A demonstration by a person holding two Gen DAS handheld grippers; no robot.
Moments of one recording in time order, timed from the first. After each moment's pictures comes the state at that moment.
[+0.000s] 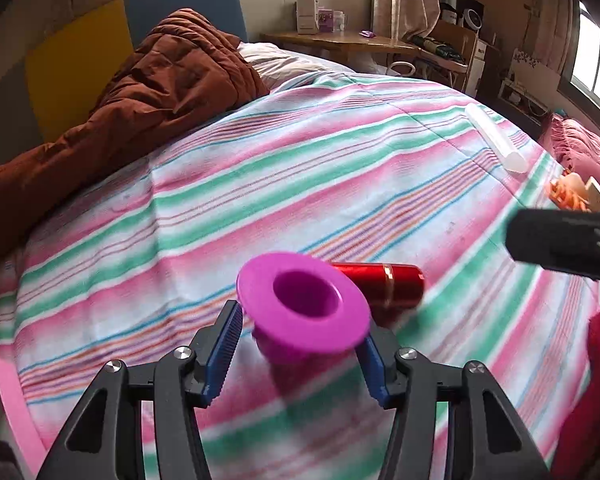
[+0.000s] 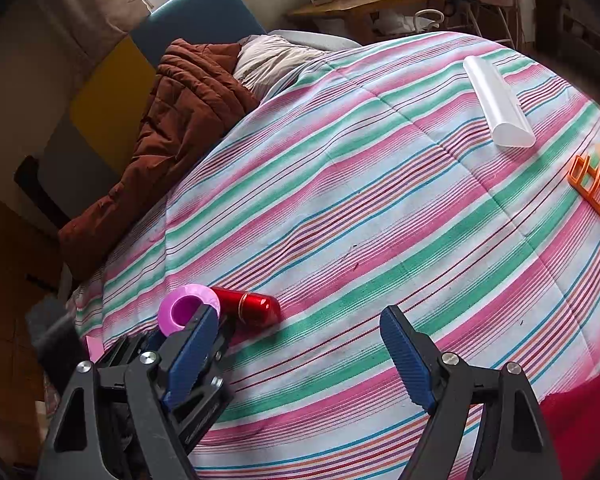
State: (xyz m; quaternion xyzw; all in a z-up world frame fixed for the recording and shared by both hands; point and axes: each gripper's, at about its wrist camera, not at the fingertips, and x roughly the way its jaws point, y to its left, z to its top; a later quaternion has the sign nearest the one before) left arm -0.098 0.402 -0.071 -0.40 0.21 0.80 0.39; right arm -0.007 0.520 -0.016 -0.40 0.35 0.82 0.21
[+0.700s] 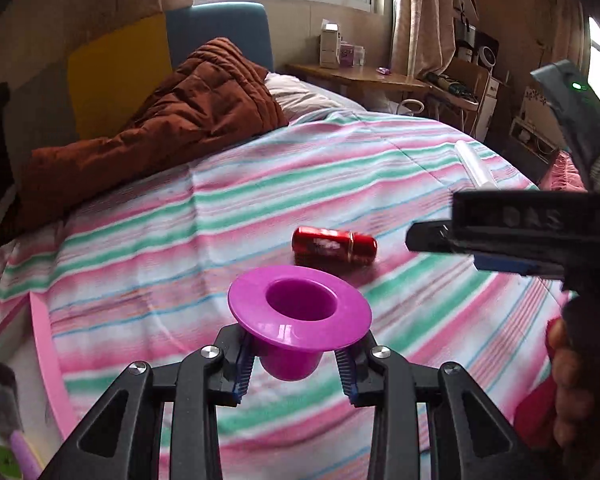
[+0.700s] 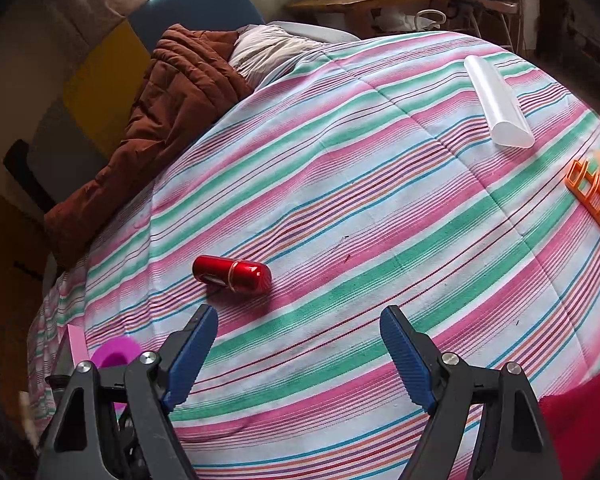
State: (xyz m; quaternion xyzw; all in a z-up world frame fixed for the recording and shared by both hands) left arm -0.047 0.351 -0.031 -0.38 0.16 0.83 0.37; right arm -0.012 0.516 -0.026 -0.43 0.32 0.82 0.22
